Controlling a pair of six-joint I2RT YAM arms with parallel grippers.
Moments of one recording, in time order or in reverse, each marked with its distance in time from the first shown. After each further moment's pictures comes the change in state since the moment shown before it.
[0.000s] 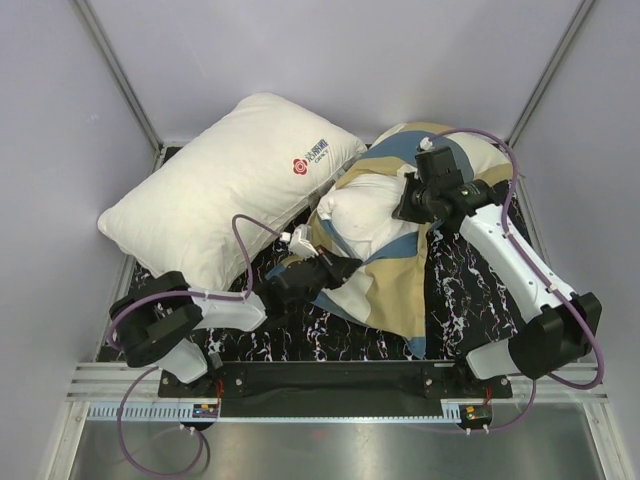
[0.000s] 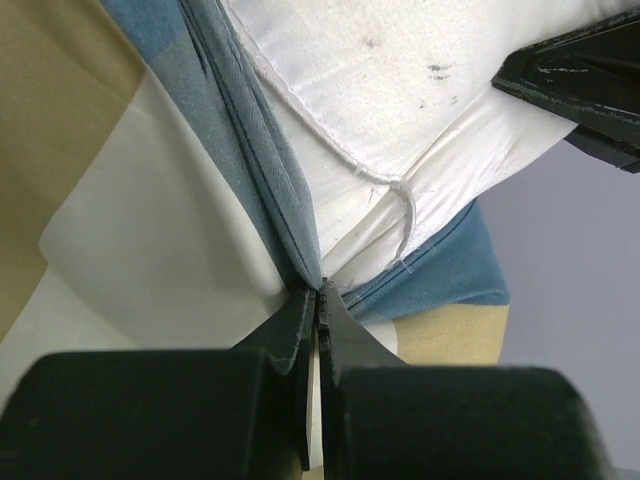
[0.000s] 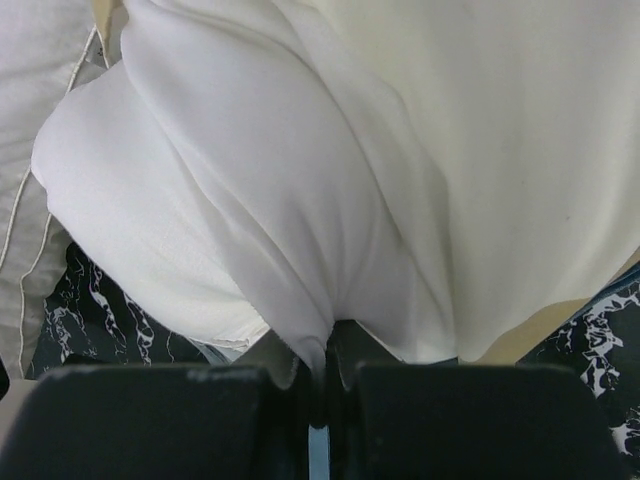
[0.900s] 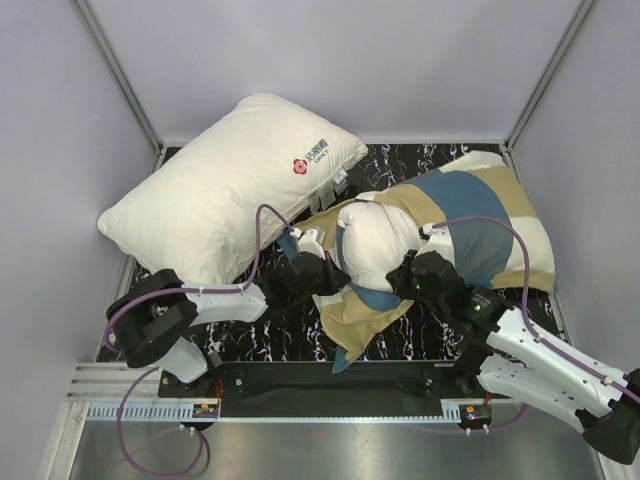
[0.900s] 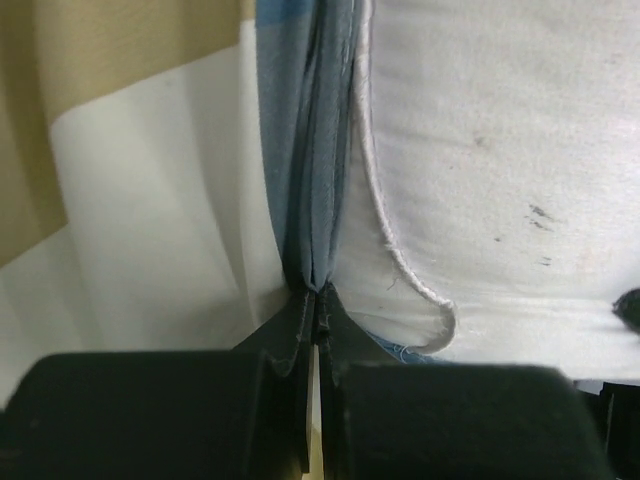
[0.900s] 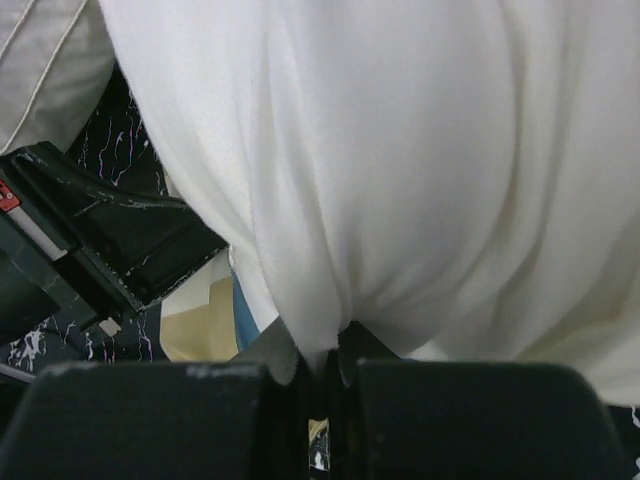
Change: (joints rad) left arm 0.058 -0.011 0.096 -0.404 0.119 0.219; right arm 0.402 -0.614 -0.740 0.317 0.293 0.198
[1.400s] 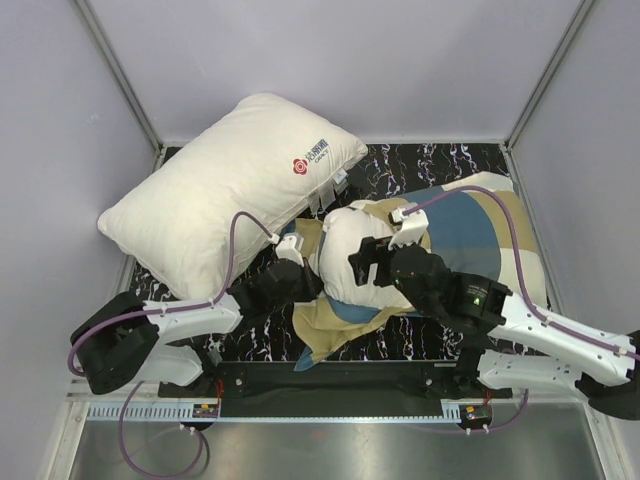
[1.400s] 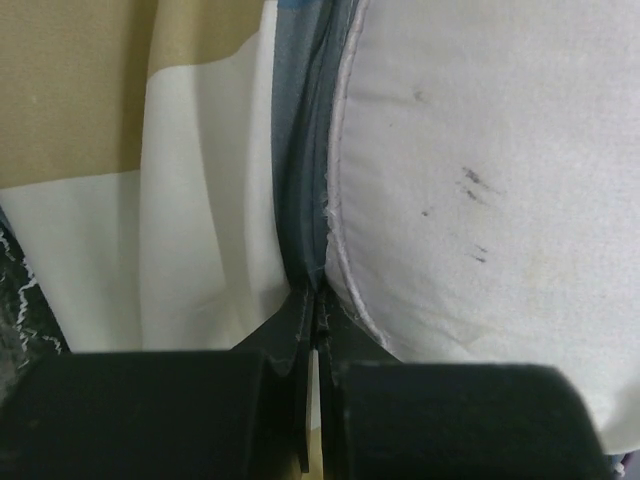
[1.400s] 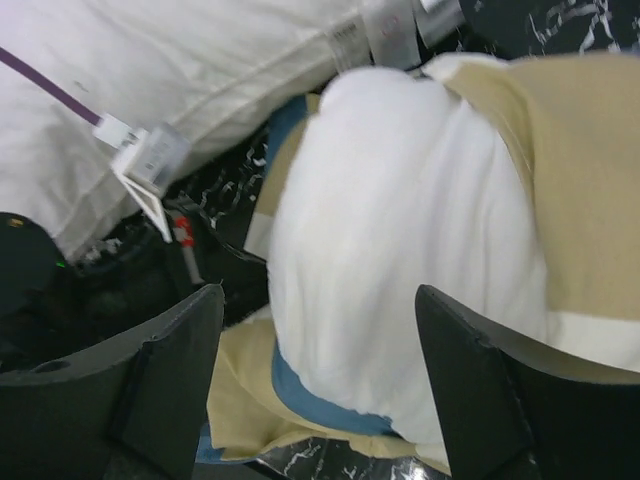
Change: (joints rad) left arm 0.035 -0.213 -0.121 -0.137 -0.042 0.081; right arm 0.320 0.131 0.301 -0.035 0.285 -0.163
